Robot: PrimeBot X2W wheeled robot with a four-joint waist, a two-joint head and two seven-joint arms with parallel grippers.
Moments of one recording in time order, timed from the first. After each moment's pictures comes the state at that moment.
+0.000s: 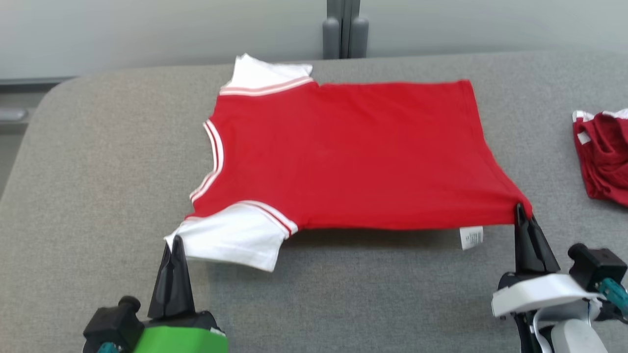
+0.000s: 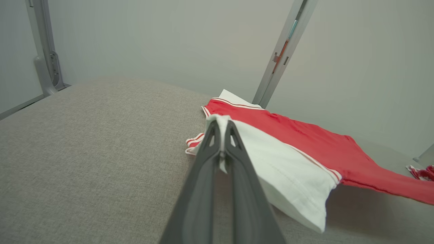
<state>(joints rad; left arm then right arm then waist) 0.08 0.06 -0.18 -0.02 -0.41 0.09 -0.25 -0.05 -0.05 -0.07 0.19 0.23 0.13 -0.26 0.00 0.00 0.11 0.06</state>
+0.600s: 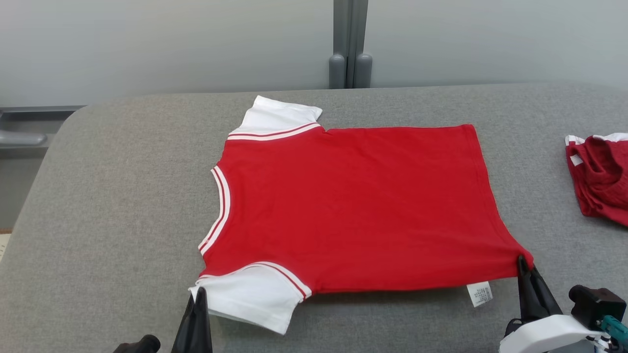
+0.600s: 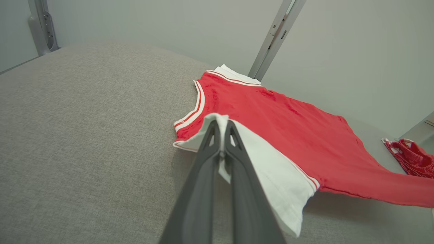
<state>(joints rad) 0.26 0.07 -0.24 -0.12 -0.45 0.12 -0.13 0.12 -0.05 -0.09 0.13 0.25 0.13 -0.17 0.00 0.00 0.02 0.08</state>
